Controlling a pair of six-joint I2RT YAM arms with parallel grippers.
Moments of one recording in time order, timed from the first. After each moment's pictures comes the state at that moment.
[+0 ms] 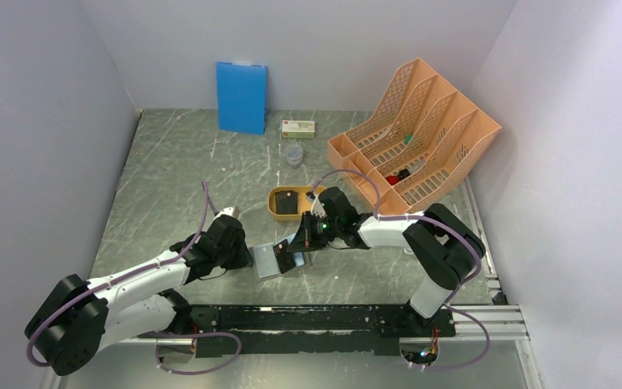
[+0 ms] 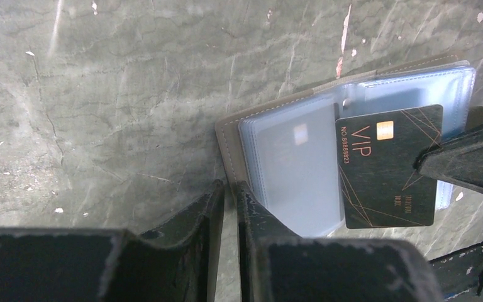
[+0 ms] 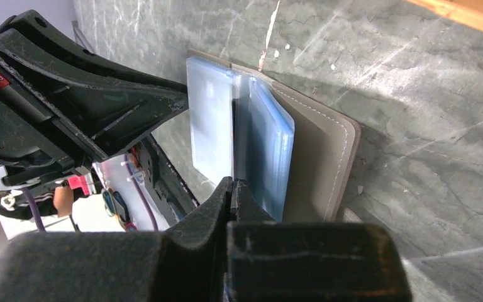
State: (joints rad) left arm -0.69 1.04 0.35 -0.23 -0.08 -0.83; right arm 0.74 1.67 0.69 0.25 -0.55 0.81
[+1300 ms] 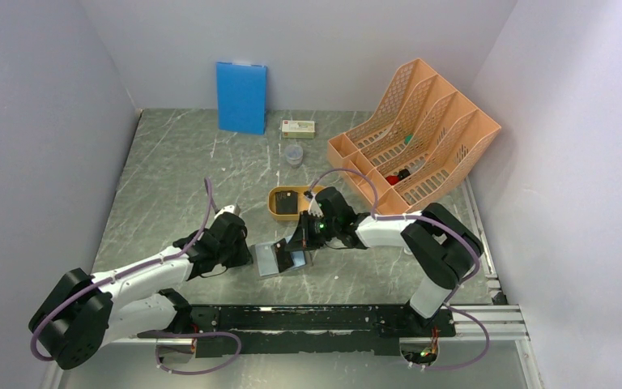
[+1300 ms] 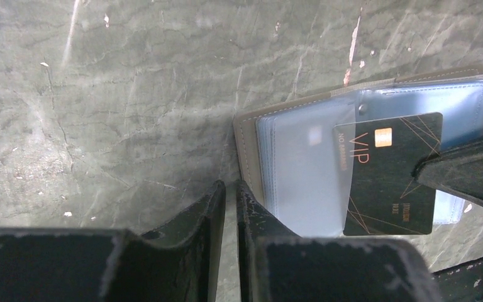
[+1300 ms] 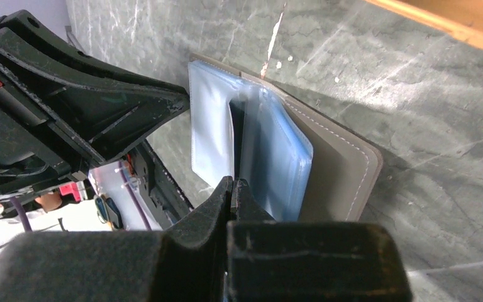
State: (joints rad) left arm -0.69 1.09 0.39 -0.25 -0.11 -0.83; right arm 0.76 1.68 0.71 0.24 -0.51 0.80
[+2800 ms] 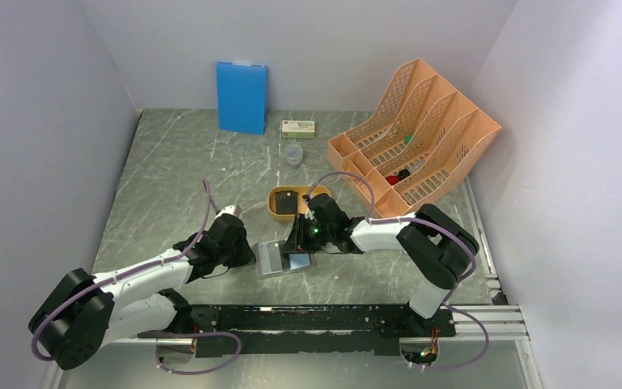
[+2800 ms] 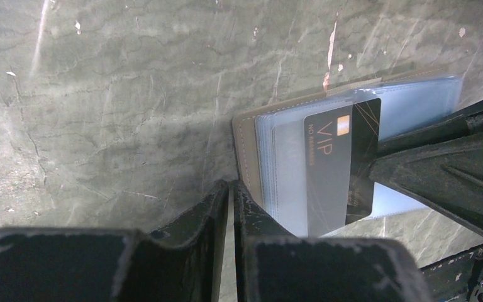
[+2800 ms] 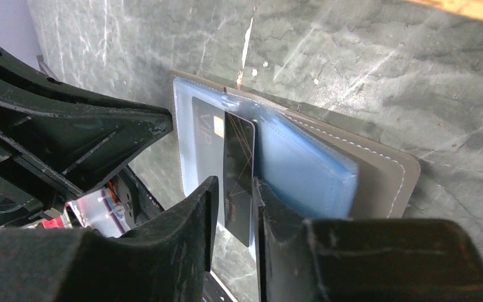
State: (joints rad) left arm -0.69 1.09 0.35 -0.16 -0.08 -0.84; right arm 0.83 1.70 0.71 0.25 -0.35 0.87
